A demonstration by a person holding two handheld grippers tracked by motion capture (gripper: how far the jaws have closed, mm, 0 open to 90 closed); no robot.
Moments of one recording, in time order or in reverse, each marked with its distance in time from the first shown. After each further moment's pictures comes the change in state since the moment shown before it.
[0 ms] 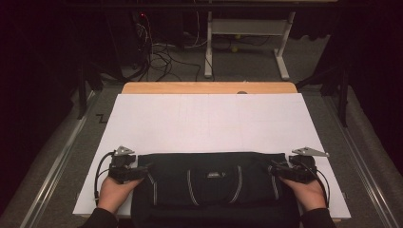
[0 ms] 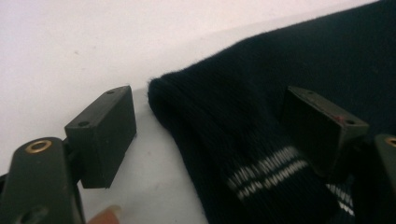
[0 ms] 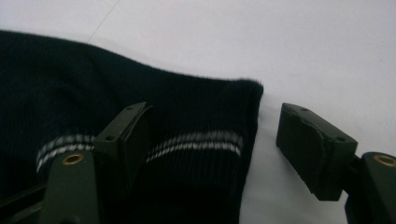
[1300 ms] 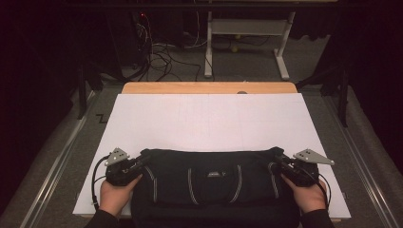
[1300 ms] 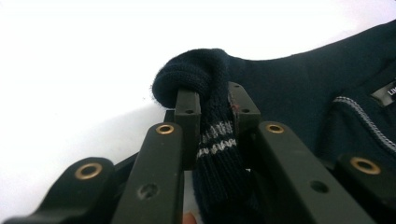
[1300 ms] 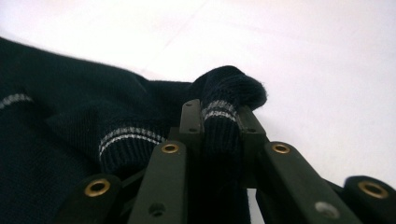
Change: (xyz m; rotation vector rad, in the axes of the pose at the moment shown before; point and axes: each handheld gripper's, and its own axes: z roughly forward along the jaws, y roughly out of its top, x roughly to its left) left arm -0.013 -0.002 -0.024 -0.244 -0.088 0.053; right arm 0.014 0.003 -0.022 -0.186 0.046 -0.121
